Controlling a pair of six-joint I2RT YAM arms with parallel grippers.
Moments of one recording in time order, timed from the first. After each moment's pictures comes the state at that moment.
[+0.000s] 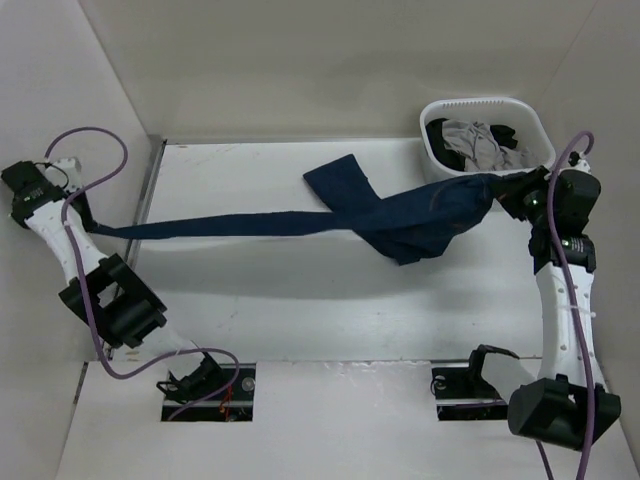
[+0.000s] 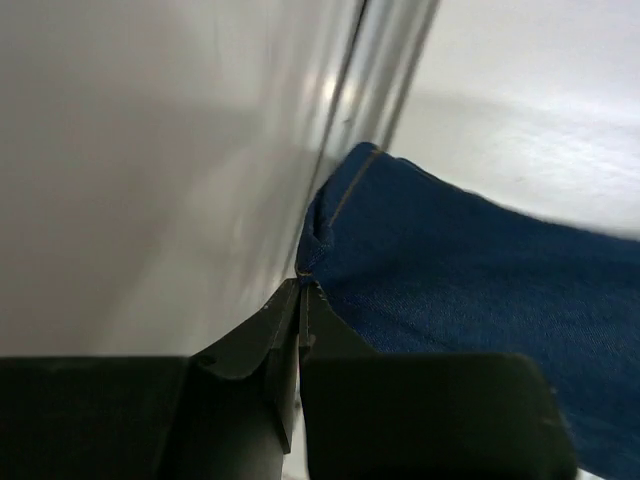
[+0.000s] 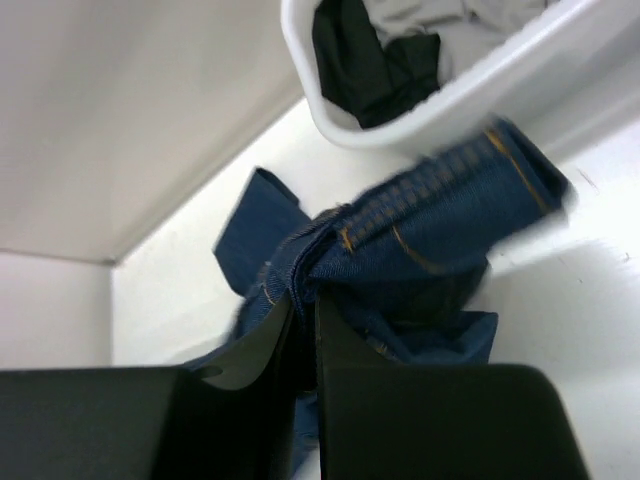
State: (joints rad) left arm 0.72 1.68 1.61 -0.82 0.22 0.39; right arm -0.24 1.02 1.04 -0.35 -0.26 0.67
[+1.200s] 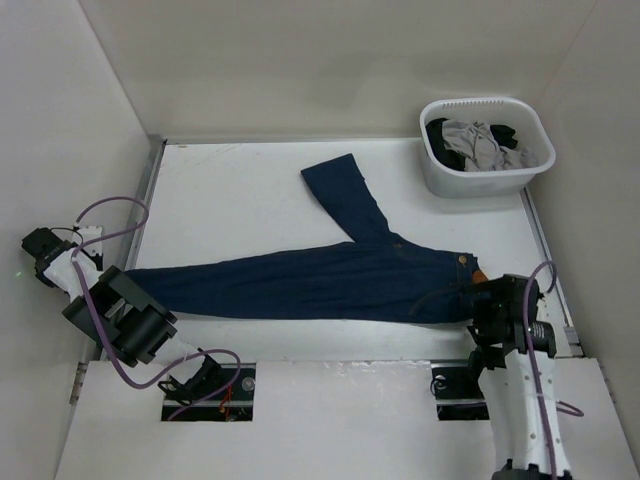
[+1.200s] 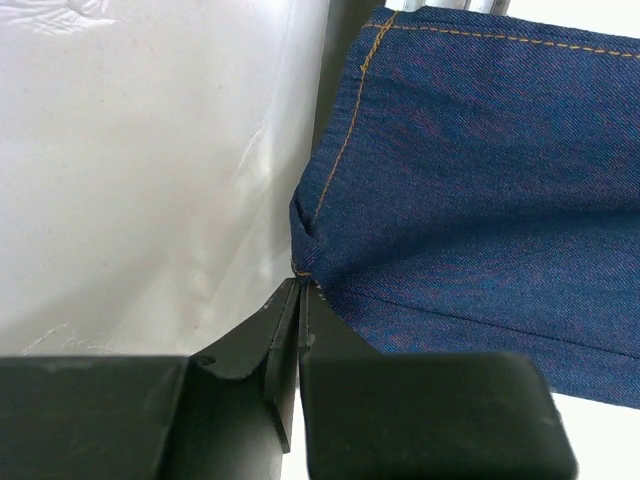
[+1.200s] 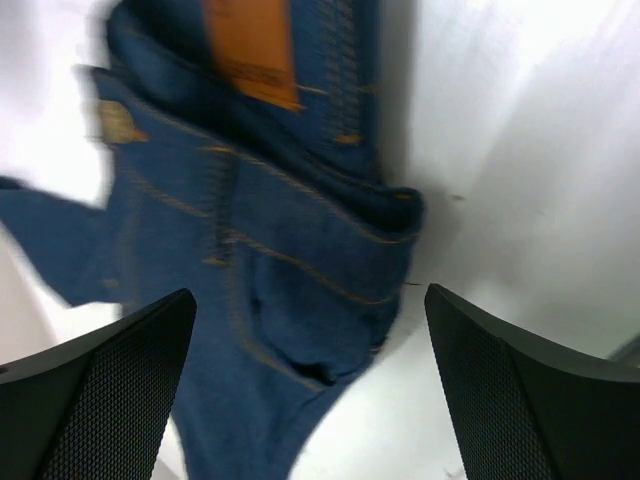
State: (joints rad) left arm 0.93 1.54 1.08 -0.60 0.08 0.78; right arm -0.23 0.39 0.42 -0.94 -0.02 1.18
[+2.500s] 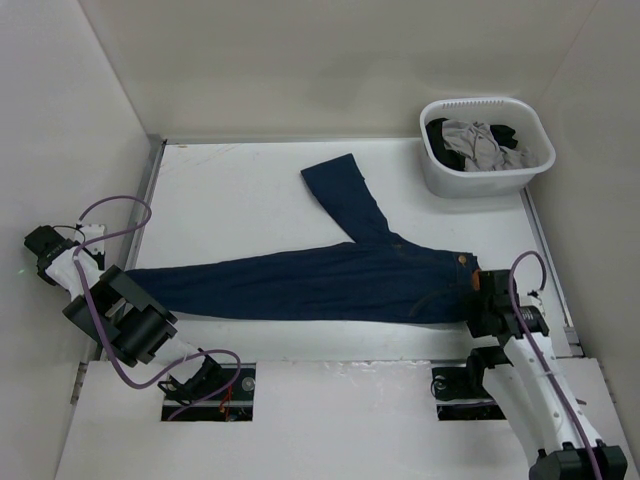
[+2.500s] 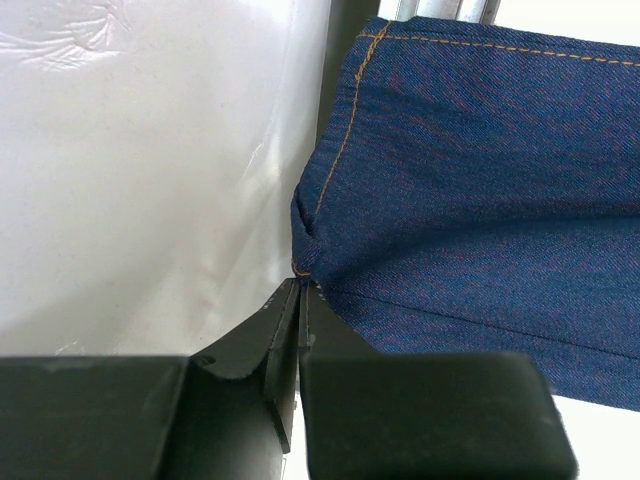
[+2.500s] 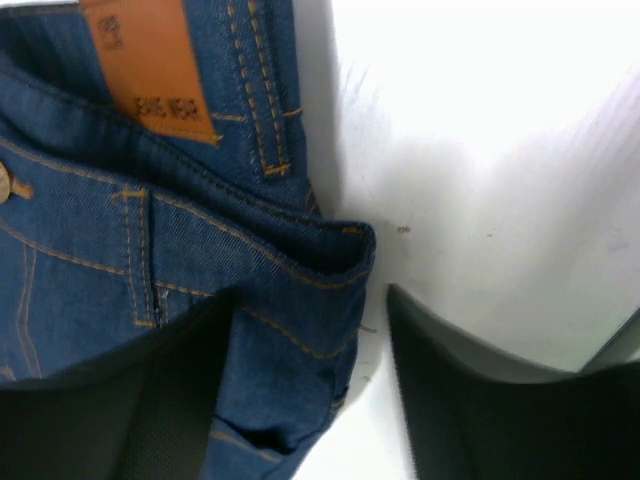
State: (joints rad) left arm 0.91 1.54 1.08 -0.59 0.08 0.79; right arm 0.07 0.61 0.40 -0.90 0.29 1.39
